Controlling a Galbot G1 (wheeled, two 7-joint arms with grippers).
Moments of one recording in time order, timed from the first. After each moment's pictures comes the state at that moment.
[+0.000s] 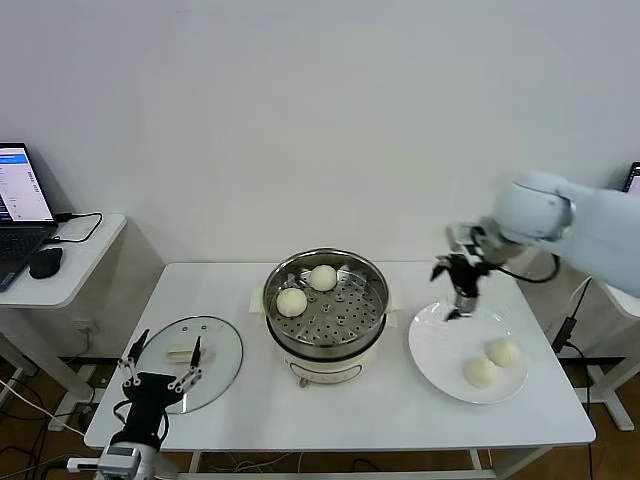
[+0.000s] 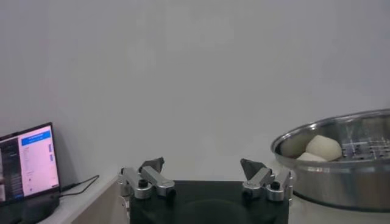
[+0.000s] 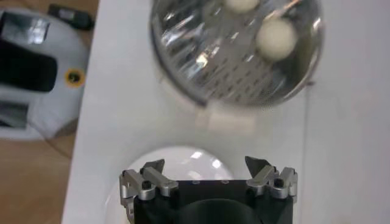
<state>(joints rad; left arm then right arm) 1.70 -1.22 -0.62 -2.19 -0.02 -0.01 -0.15 0.64 0.50 -1.33 1.62 0.25 -0.34 -1.11</state>
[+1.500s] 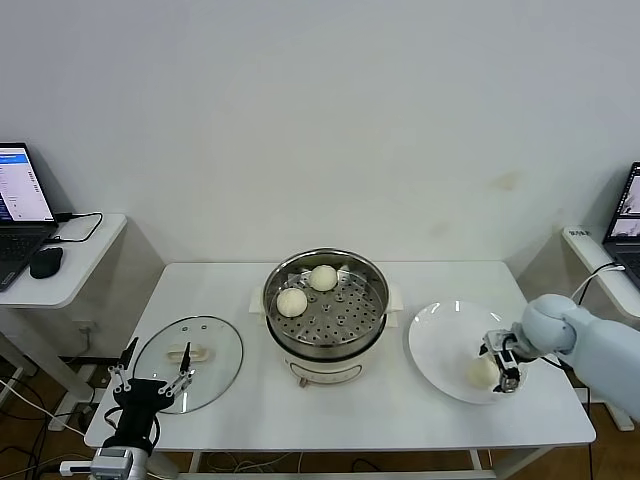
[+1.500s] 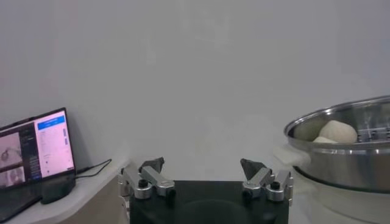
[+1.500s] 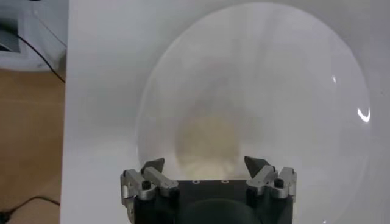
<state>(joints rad) 1.72 -1.23 -0.66 -2.17 -0.04 0.00 -0.15 -0.20 0.52 -0.73 1.40 -0.19 -0.24 -1.00</state>
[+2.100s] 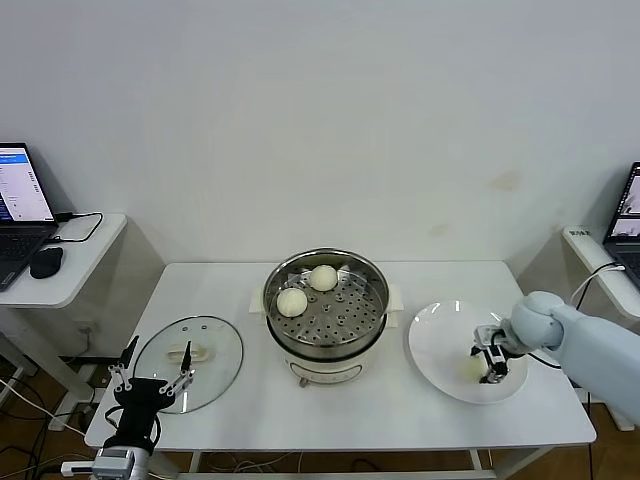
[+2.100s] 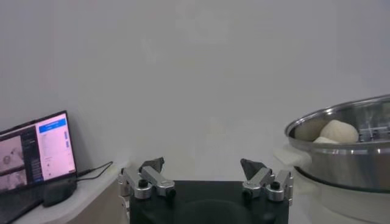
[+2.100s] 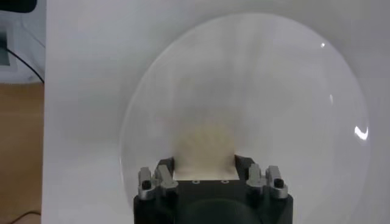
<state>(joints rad) 1.71 -1.24 -0.65 -2.18 -0.02 0.00 -0.15 -0.11 0.54 -0.78 1.40 -0.14 -0.26 -1.02</state>
